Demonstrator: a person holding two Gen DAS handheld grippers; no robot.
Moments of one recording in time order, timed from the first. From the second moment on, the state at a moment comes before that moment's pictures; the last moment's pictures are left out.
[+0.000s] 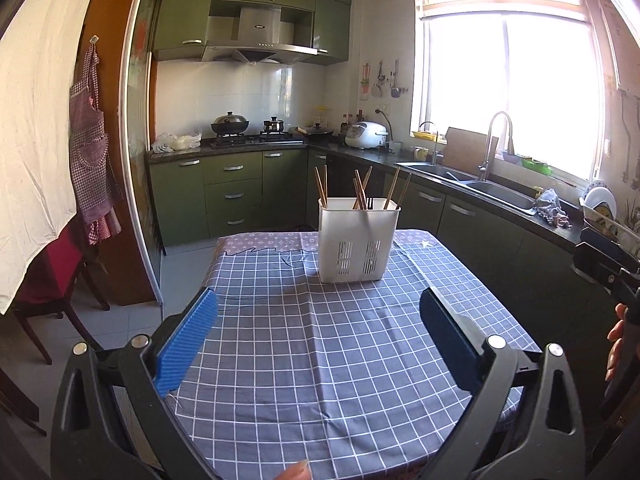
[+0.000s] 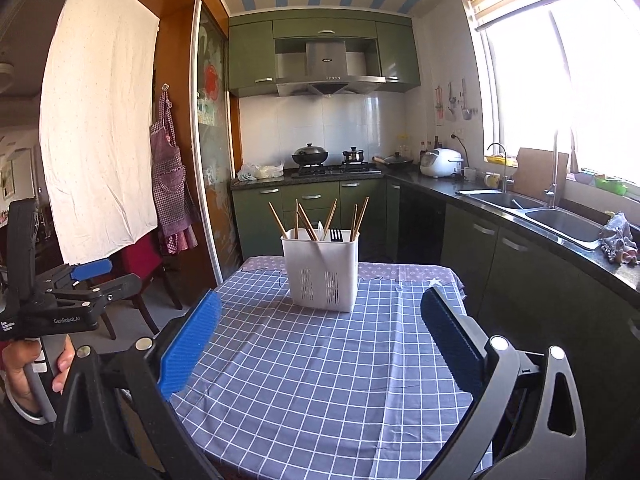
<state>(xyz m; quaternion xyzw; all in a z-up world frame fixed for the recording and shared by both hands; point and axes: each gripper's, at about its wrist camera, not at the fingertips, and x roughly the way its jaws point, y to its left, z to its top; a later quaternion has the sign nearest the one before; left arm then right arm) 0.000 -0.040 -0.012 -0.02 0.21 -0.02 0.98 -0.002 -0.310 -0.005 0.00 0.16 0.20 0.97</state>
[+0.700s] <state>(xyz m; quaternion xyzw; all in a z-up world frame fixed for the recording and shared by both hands) -0.003 -0.035 -0.021 -0.03 0.22 -0.02 0.97 0.018 -0.292 -0.014 -0.01 0.18 0.18 0.97</state>
